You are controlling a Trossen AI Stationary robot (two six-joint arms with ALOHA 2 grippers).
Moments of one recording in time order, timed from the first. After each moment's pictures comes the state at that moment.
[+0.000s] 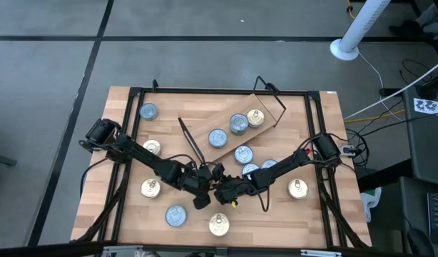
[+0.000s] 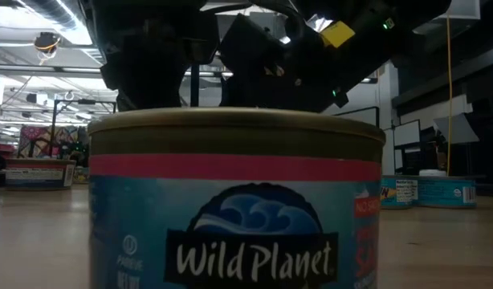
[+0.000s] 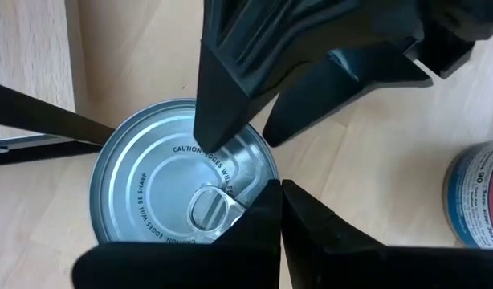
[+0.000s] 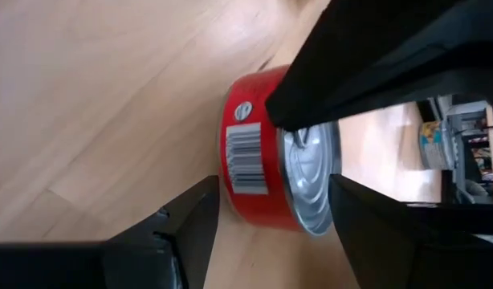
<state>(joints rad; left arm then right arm) -0.40 1.78 1.12 -0.45 -0.26 -0.81 0.37 2.07 1.21 0.14 0.48 -0.67</state>
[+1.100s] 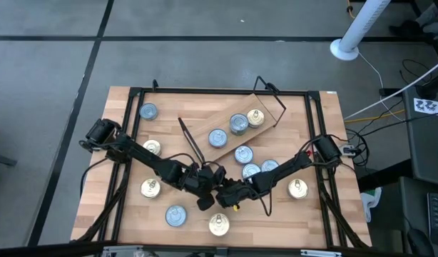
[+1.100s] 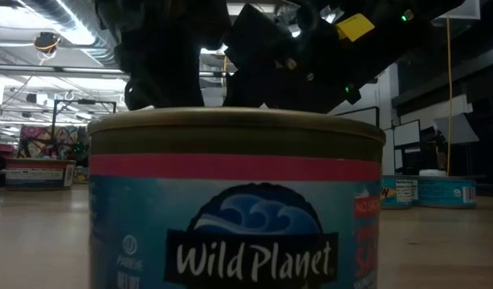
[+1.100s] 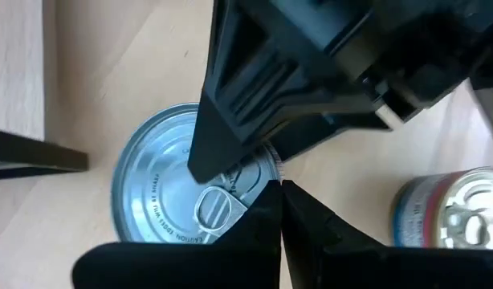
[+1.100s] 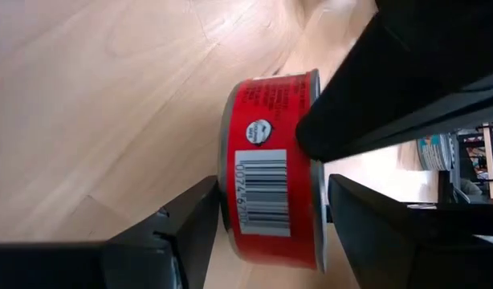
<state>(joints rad) -0.40 1.78 1.15 -0.41 -0.26 -0.86 0.41 2.07 1.21 0.13 0.52 -0.65</state>
